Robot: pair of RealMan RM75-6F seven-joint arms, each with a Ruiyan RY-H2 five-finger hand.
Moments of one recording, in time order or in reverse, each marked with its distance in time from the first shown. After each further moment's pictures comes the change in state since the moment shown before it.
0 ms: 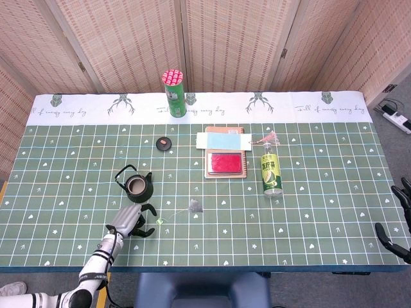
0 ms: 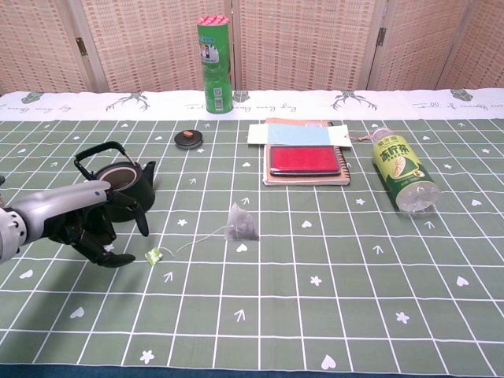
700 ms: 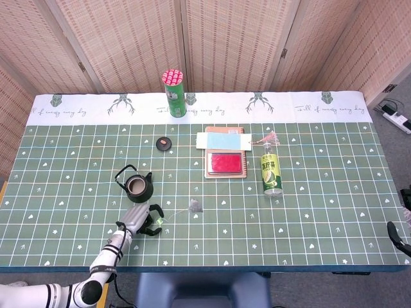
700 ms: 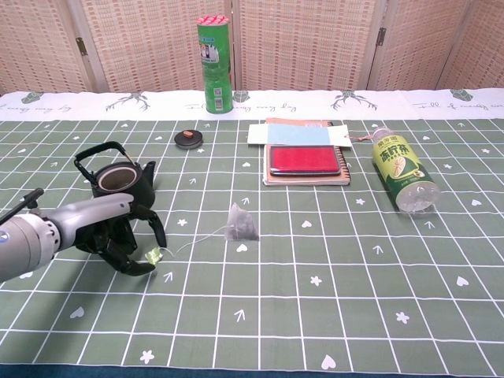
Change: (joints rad) left arm -0.061 -0.080 0.000 0.132 -0.037 -0.074 -0.049; right arm -0.023 0.001 0.027 0.019 0.039 0.032 0.063
